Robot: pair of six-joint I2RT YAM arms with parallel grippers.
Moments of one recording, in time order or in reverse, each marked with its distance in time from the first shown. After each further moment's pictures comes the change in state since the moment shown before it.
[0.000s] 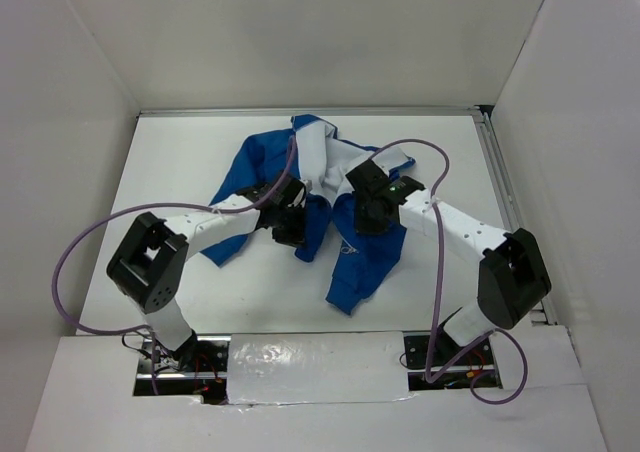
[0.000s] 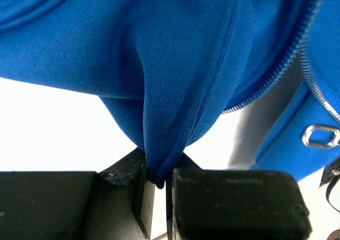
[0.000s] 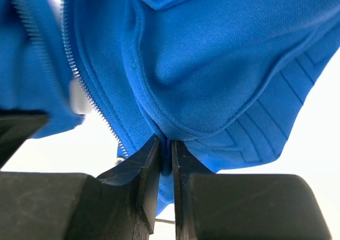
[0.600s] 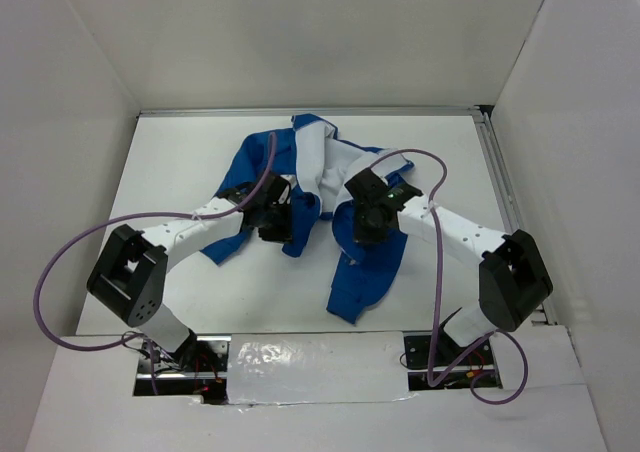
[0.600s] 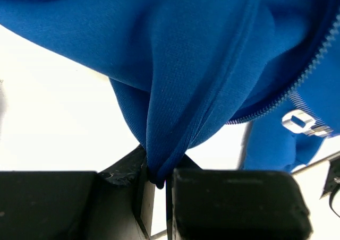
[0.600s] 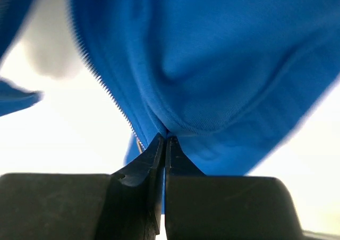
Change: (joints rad) left arm 0.051 -0.120 -0.068 -0.024 -0.060 -0.006; right arm 0.027 -0.007 -0.058 -0.028 -0.012 0.039
